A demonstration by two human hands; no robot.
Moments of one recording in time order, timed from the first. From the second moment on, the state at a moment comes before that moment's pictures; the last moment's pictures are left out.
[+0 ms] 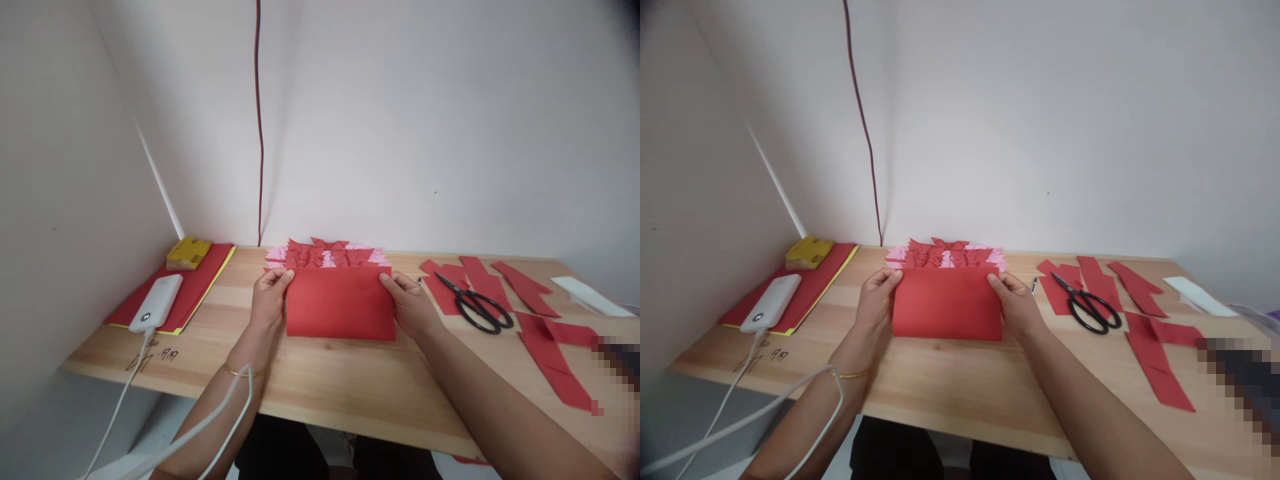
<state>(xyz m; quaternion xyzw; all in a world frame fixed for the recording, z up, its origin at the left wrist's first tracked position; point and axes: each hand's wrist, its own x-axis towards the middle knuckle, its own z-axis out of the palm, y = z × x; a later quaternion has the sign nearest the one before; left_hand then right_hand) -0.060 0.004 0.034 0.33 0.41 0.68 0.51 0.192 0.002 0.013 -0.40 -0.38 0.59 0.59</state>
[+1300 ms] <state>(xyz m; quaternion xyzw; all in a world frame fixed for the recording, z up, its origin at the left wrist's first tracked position) -0.075 0.016 -0.001 0.68 0.67 0.29 0.11 0.195 0.001 0.007 -0.65 -0.75 0.07 0.12</state>
